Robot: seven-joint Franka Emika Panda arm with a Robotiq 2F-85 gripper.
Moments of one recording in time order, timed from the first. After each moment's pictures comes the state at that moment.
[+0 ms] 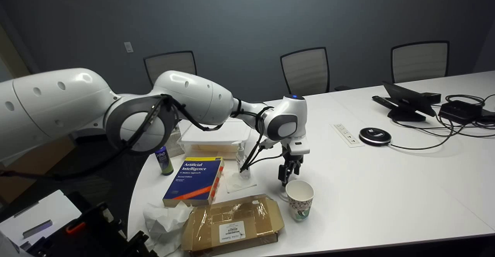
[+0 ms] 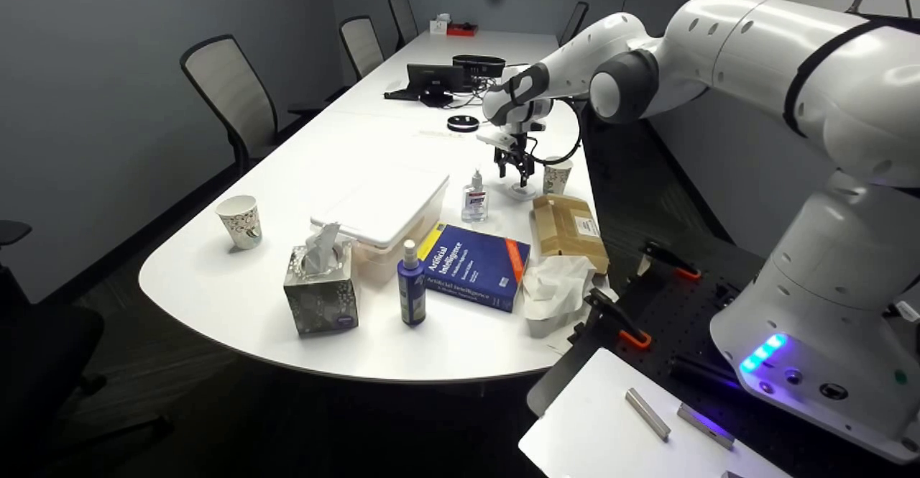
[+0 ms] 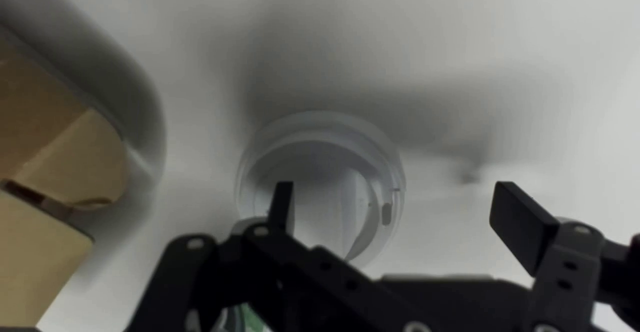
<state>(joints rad) -0.34 1.47 -0.20 -0.70 0.16 2.10 1.22</state>
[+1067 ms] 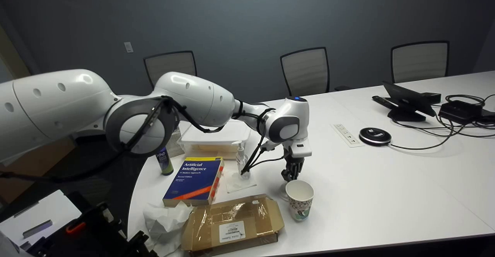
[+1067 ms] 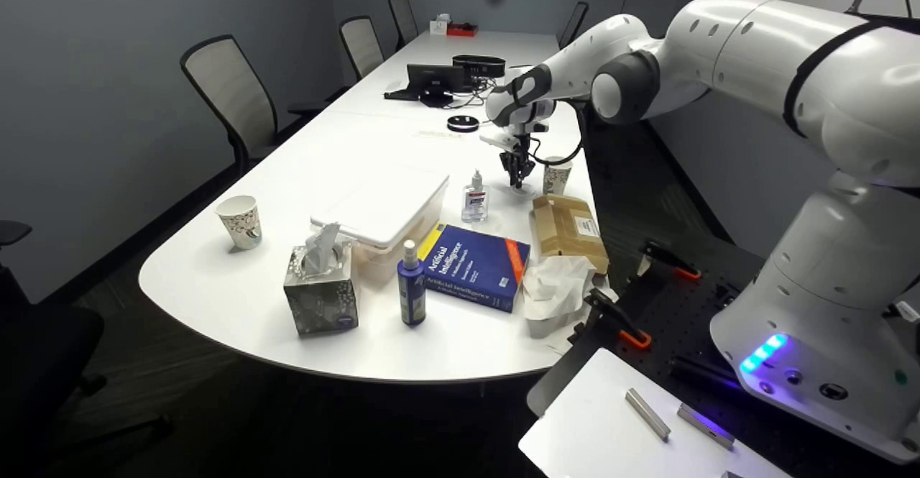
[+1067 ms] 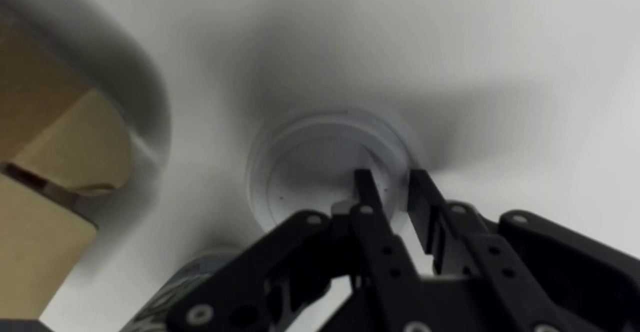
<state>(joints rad) -0.35 1.48 -0.20 -0.70 0.15 2.09 1.22</state>
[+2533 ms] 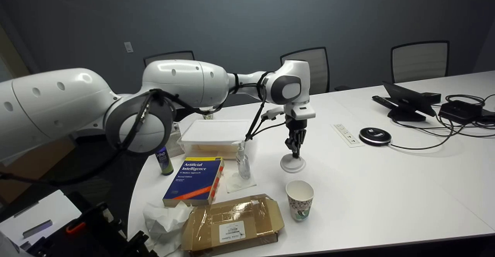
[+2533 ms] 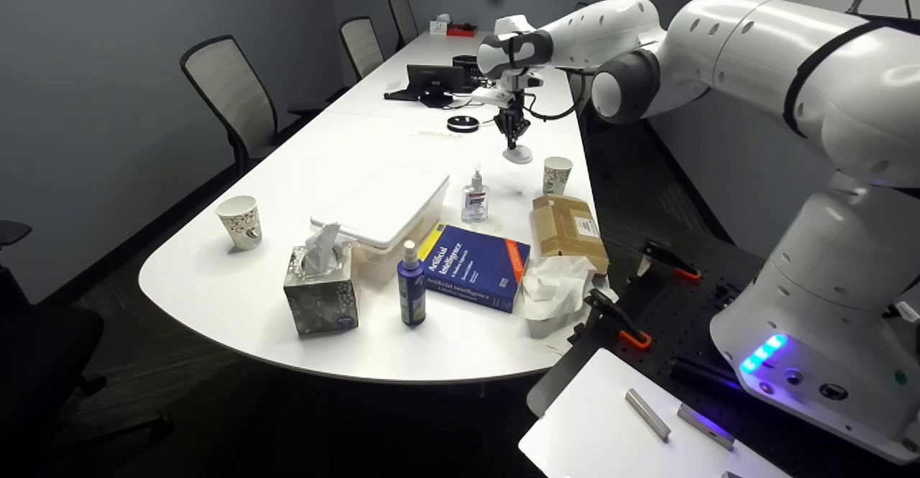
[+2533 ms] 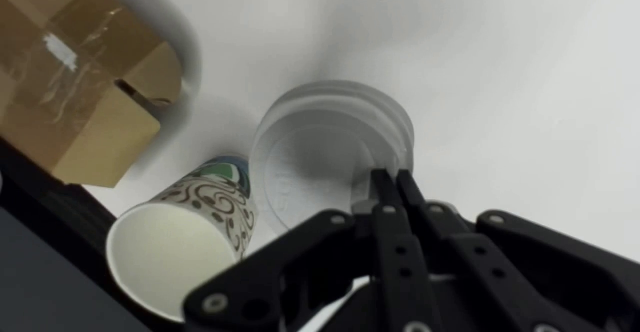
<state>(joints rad) -0.35 1.47 -0.19 -0.40 0.09 1.80 1.22</state>
